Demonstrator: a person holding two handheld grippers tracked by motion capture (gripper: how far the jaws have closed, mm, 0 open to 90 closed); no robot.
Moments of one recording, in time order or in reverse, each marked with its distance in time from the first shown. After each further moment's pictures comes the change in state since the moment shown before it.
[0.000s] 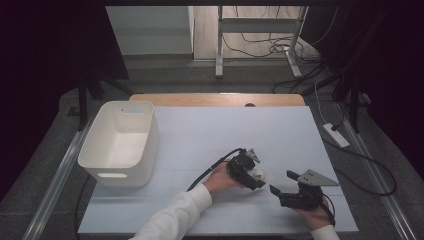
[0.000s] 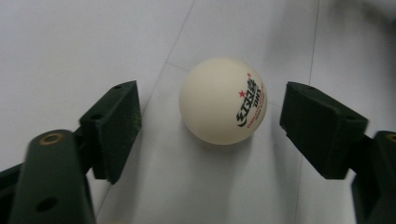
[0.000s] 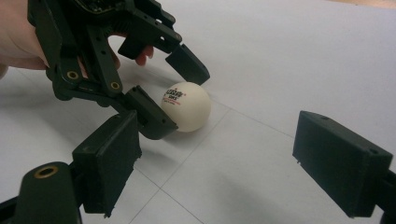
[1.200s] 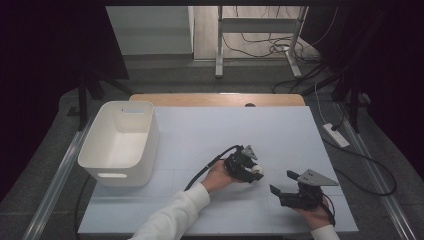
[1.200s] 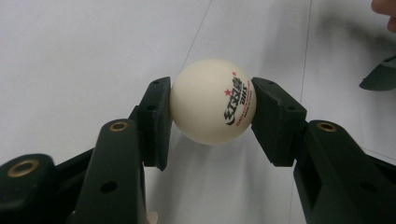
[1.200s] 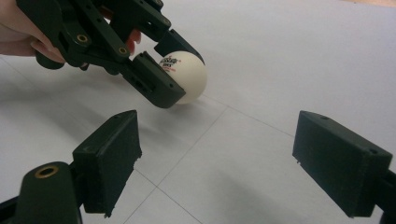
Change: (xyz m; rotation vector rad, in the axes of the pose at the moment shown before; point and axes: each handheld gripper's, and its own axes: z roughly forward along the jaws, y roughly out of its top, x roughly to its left) left arm -0.001 0.002 -0.020 -0.080 0.043 0.012; right arm -0.001 0.000 0.001 0.007 -0.005 -0.004
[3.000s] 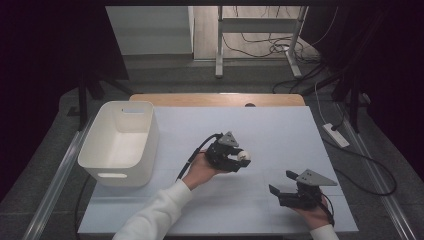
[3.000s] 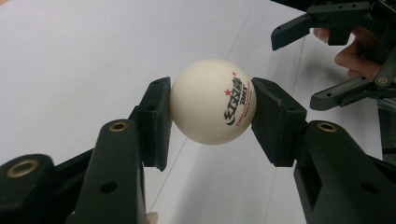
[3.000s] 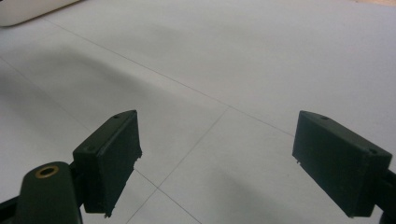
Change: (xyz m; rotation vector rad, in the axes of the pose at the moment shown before) left arm 0.002 -0.003 -0.080 -0.137 0.092 -0.053; right arm 0.002 0.000 0.002 0.005 -0.001 -0.003
